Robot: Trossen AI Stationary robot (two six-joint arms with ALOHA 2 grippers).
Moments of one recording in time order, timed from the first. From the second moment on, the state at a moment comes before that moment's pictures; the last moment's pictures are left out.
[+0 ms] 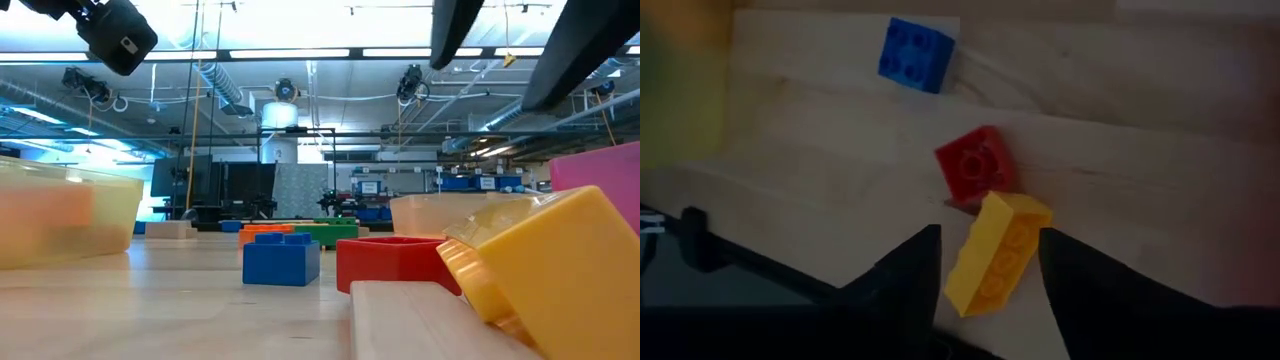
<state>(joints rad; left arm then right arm) -0.46 0.79 0.57 -0.18 -0.08 -0.37 0.68 2.14 1.79 -0.93 0.33 2.11</state>
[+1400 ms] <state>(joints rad) -0.46 0.79 0.57 -0.19 -0.11 -0.35 0.62 2.37 2.25 -1.18 0.14 1.96</state>
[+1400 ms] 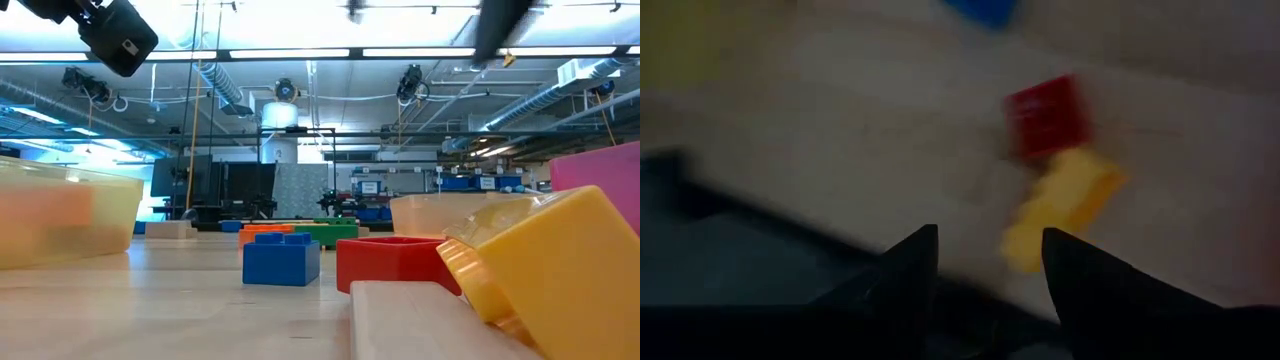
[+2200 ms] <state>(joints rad) -0.46 0.86 0.57 -0.19 -0.13 -0.35 0.62 2.47 2.29 -1.23 0.11 2.01</state>
